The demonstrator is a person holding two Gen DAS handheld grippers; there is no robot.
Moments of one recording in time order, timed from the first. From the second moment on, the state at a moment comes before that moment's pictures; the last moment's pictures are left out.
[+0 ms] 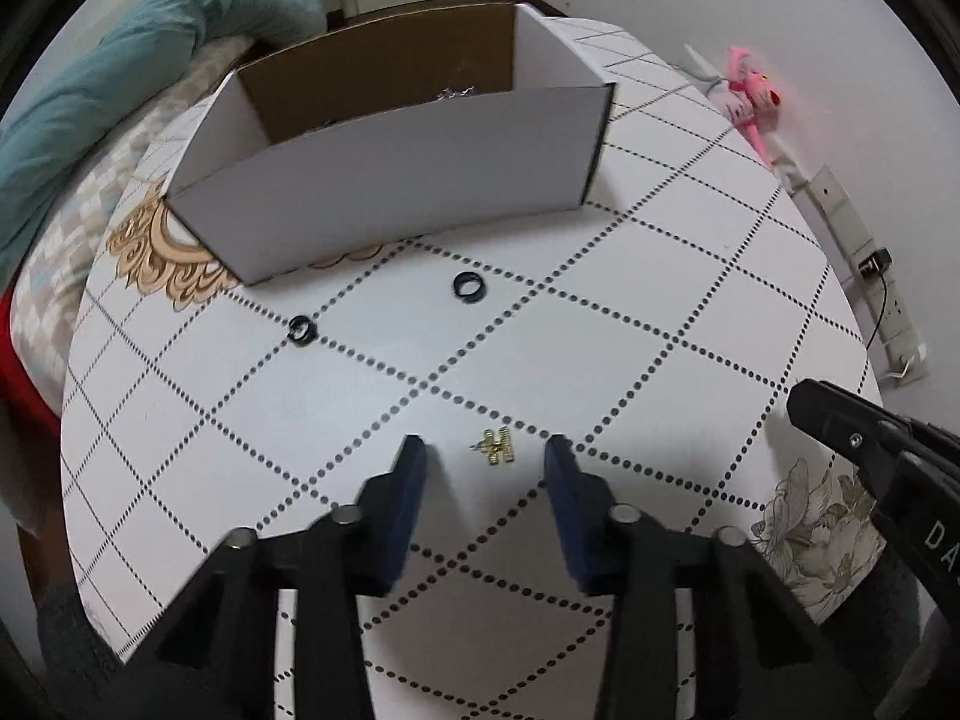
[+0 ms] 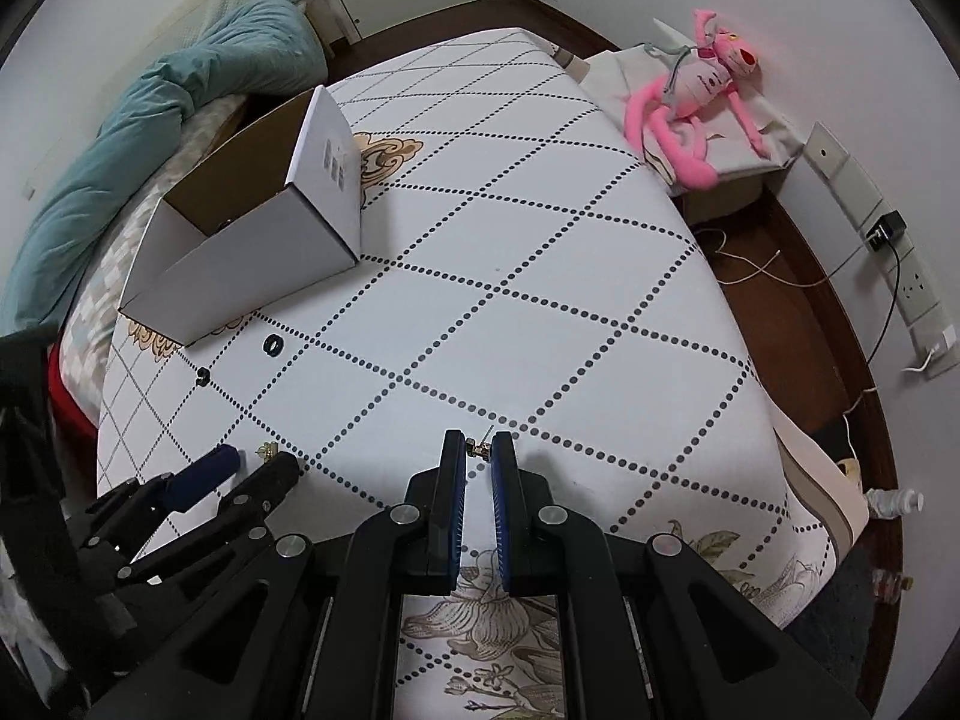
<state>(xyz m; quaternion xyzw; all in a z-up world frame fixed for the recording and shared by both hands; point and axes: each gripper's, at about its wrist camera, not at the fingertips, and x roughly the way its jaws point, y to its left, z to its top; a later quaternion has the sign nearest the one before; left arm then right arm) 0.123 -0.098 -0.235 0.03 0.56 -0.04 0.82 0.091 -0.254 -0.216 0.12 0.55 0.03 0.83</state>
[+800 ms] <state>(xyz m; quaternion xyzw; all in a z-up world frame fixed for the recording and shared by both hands) 0.142 -0.046 -0.137 -0.07 0.50 -0.09 0.86 0.123 -0.231 -0.141 0.15 0.49 0.10 0.85</state>
